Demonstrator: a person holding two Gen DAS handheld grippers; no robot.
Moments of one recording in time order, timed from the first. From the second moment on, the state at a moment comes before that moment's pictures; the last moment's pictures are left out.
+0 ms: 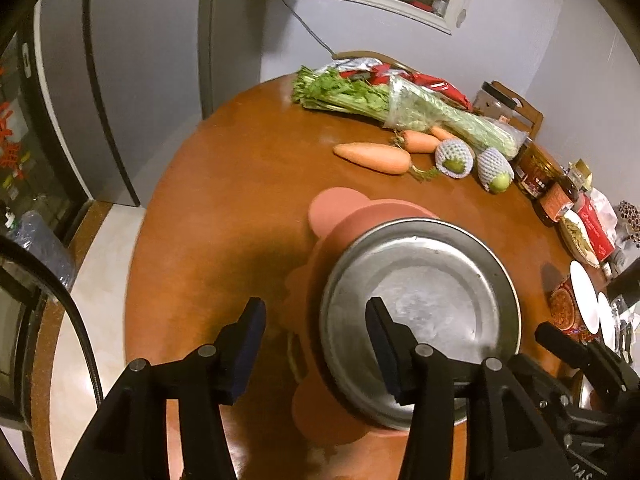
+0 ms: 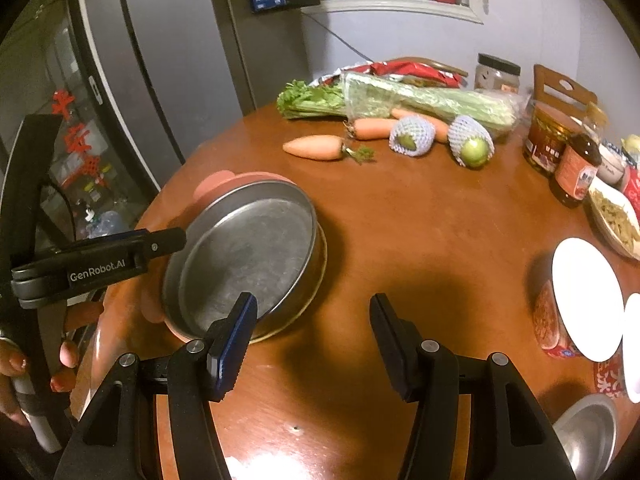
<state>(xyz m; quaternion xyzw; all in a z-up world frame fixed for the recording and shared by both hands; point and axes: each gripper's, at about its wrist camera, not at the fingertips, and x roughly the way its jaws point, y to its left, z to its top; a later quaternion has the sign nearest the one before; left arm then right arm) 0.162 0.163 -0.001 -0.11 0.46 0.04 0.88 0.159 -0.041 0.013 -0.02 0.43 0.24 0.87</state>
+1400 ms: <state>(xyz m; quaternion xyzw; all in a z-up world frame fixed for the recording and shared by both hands) 0.198 0.081 -0.021 -0.06 0.49 -0.02 0.87 0.186 -0.074 -0.013 -0.02 0.45 0.20 0.87</state>
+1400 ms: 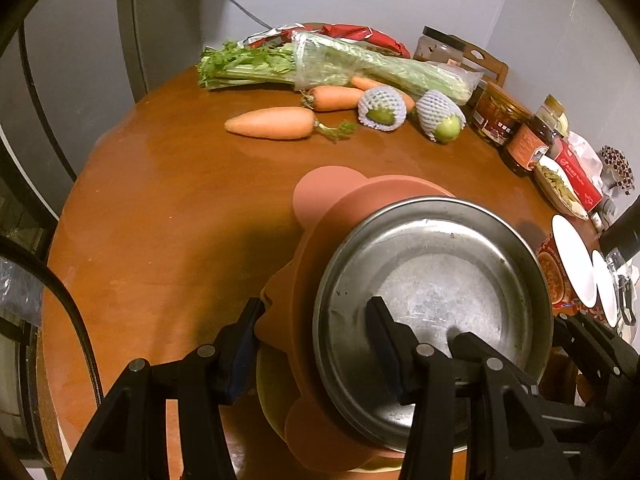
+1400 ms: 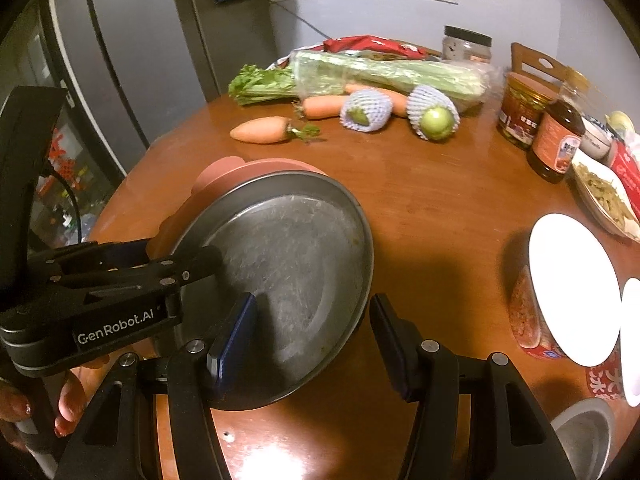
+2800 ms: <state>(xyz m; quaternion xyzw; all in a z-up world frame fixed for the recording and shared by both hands) 0.168 0.079 0.024 -0.05 0.44 0.02 0.90 0.161 -0.105 0.031 0.03 0.39 0.19 0.90</state>
